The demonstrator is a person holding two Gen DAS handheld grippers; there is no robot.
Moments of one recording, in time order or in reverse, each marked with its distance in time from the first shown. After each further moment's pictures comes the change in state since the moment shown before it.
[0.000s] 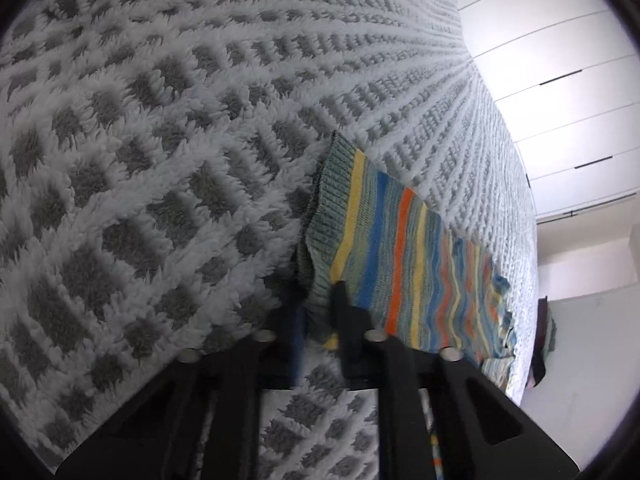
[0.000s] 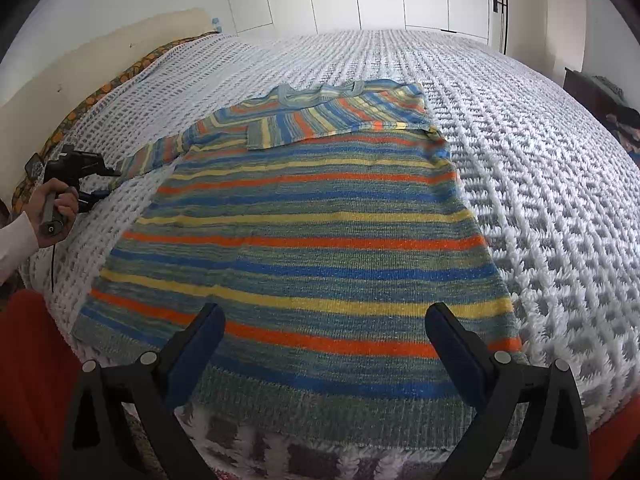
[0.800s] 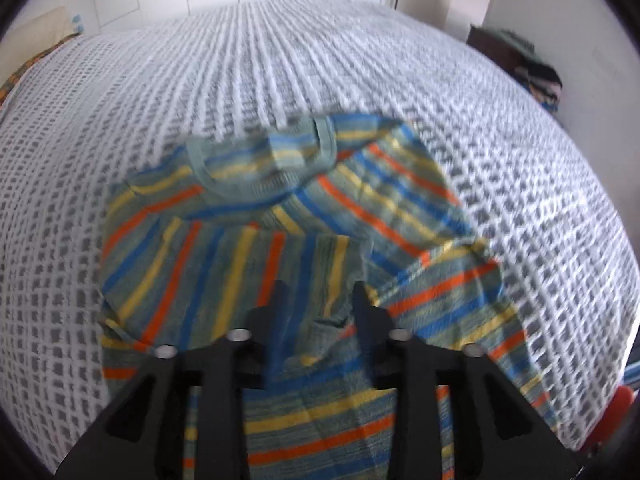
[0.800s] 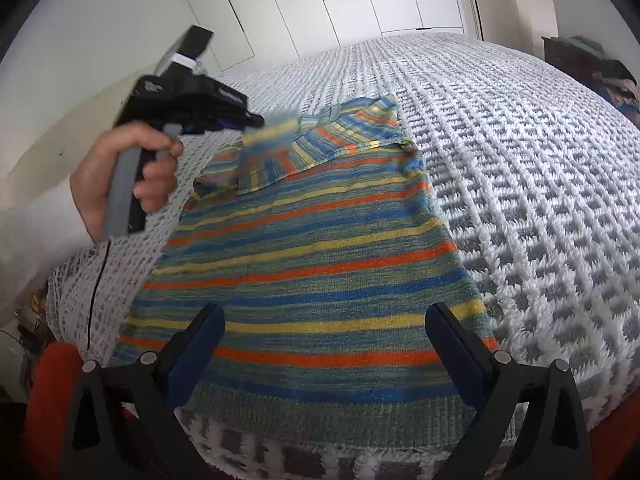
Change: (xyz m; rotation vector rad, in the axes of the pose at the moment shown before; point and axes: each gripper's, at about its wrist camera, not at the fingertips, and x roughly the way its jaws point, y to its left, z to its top) left arm 0.092 -0.327 -0.299 1.130 0.104 0.155; right arm -0.022 -0.041 0.004 0.175 -0.079 0.083
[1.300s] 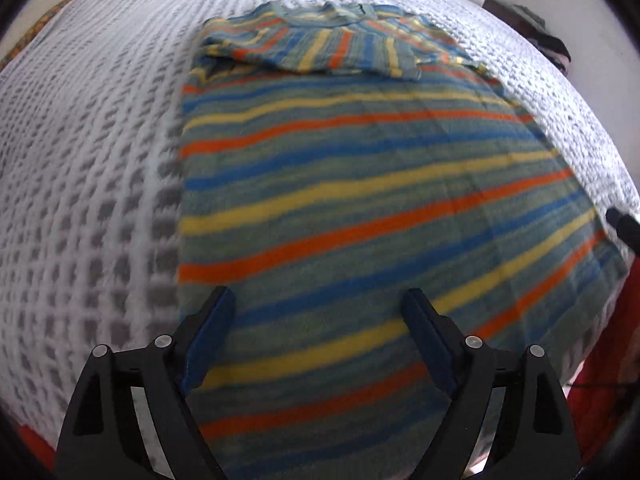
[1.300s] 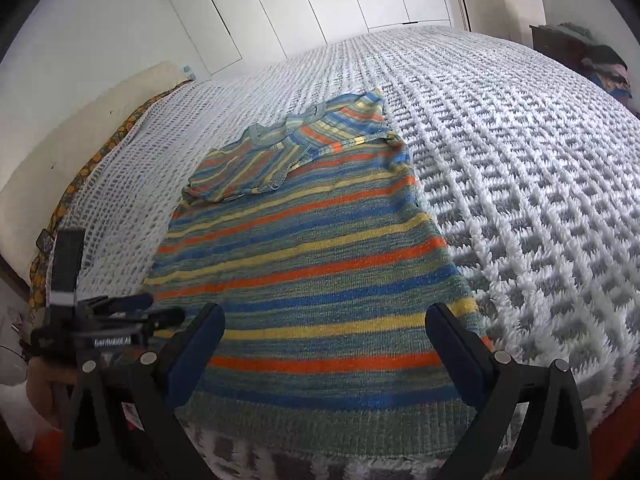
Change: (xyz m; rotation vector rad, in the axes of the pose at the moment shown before) left arm -0.076 0.063 -0.221 -0.055 0.084 0.019; right arm 0.007 -0.008 0.002 0.032 0.007 -0.017
